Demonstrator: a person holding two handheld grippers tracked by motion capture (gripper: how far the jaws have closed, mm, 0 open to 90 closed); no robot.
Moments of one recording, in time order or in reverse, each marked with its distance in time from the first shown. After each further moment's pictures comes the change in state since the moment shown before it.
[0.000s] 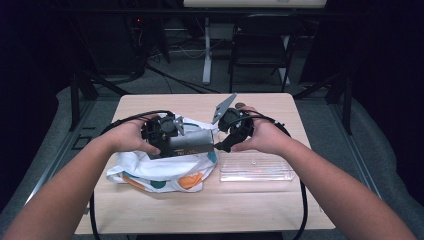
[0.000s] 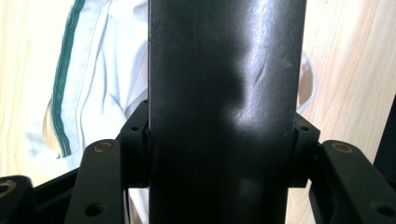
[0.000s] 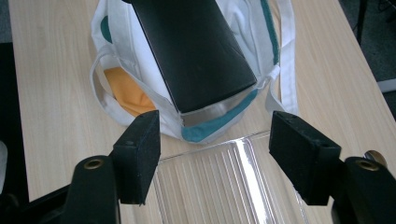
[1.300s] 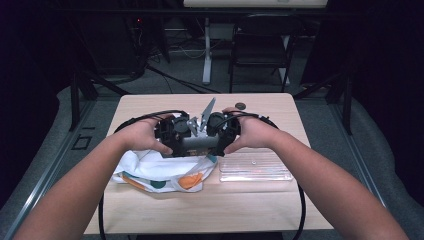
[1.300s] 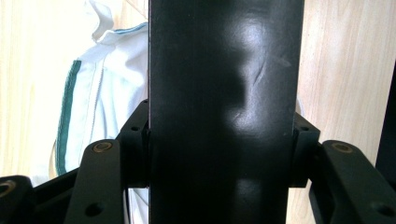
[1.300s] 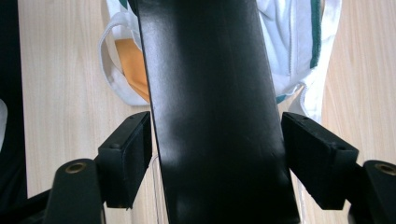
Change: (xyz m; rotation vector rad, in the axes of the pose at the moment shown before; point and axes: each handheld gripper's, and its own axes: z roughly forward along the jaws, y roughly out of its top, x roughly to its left) left arm -0.007 0.031 0.001 -0.061 0.002 0.078; right arm 0.002 0.019 0.028 0.126 0.078 -0.139
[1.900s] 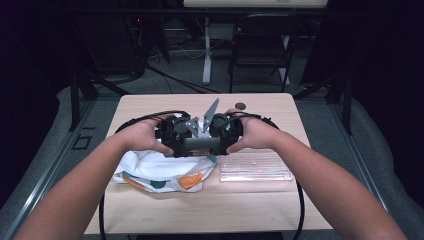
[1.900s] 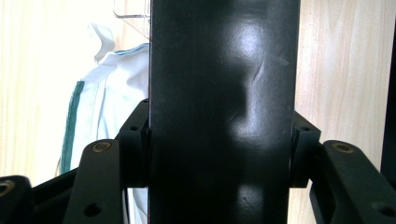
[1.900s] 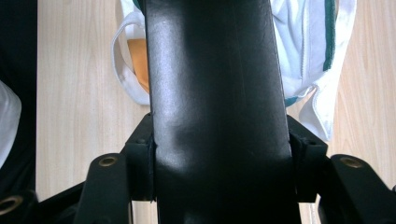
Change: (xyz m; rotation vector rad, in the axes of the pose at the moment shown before) left arm -0.002 0.001 -0.002 -0.047 0.006 0.044; right arm -0.001 -0.009 0.001 -0.035 0.047 -0.017
